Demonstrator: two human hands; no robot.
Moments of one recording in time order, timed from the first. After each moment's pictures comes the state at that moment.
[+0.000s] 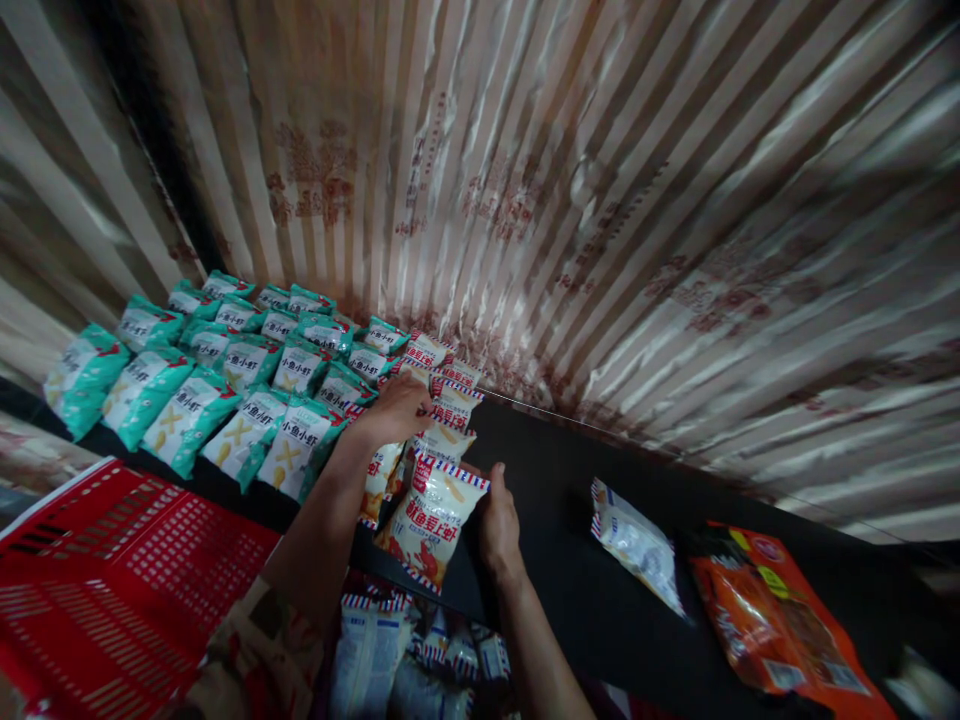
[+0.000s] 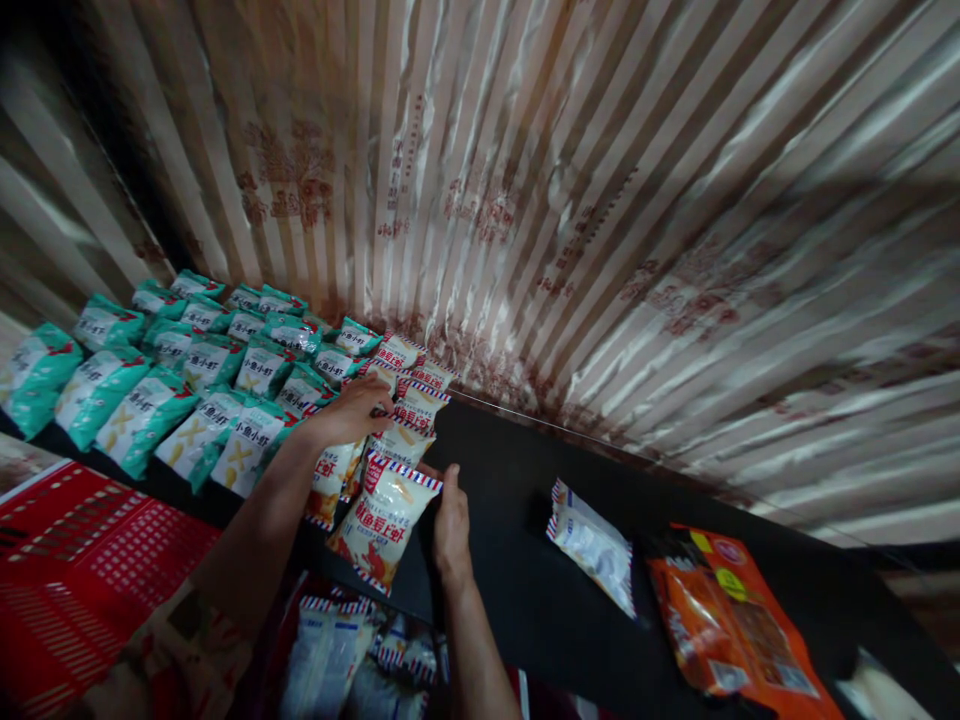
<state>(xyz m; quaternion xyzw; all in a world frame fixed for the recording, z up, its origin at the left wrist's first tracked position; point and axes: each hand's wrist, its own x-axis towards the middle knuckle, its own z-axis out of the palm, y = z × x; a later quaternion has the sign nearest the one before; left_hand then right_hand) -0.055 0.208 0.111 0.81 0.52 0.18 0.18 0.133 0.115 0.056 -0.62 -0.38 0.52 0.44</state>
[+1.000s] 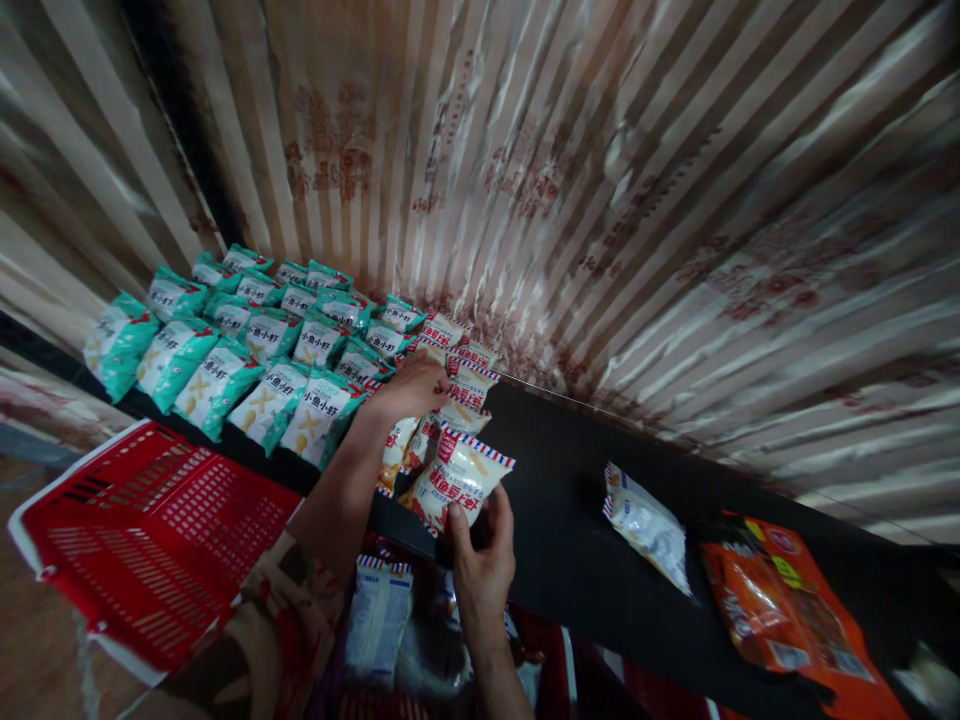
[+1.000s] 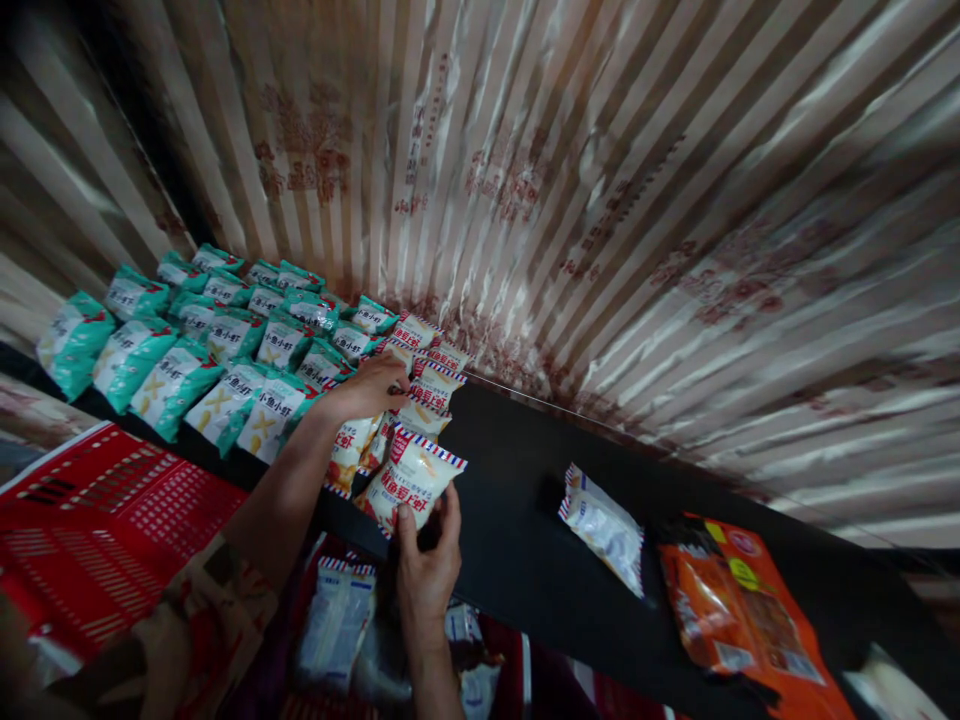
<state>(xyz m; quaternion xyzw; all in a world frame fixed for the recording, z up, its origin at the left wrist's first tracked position) -0.057 0.208 0.107 0.82 0.52 0.19 0.17 0.092 0.035 0.036 -0.67 -0.43 0.33 0.51</state>
